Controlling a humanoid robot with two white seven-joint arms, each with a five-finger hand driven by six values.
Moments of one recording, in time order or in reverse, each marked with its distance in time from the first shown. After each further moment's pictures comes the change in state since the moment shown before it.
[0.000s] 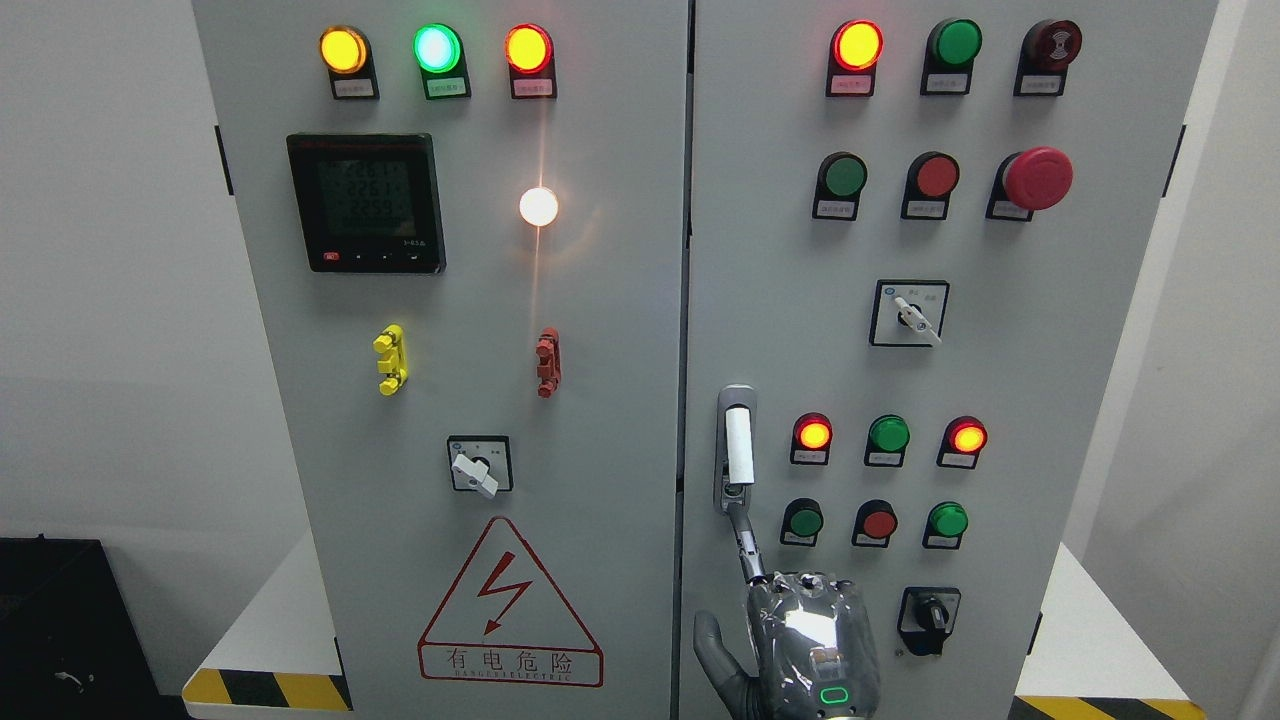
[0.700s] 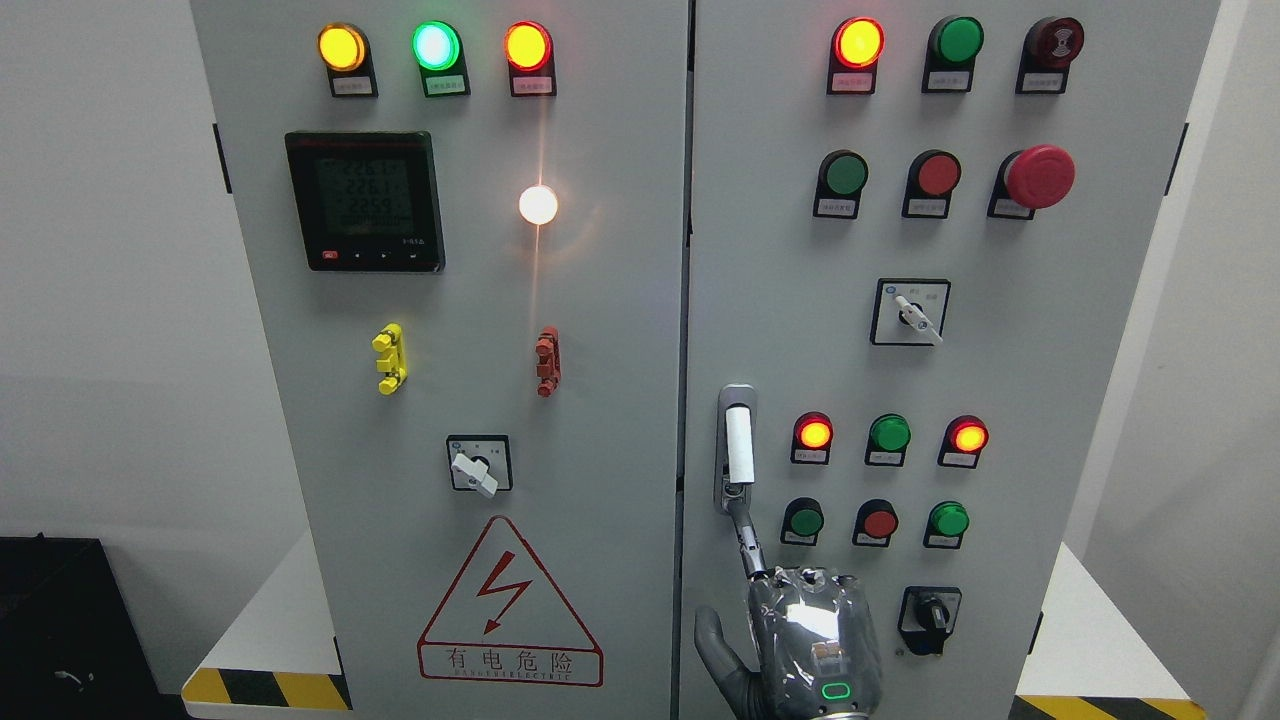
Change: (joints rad) left arm 0.000 0.000 0.000 0.000 0.000 0.000 0.000; right arm -0.004 -0.003 0.001 -0.007 0.010 0.000 0.007
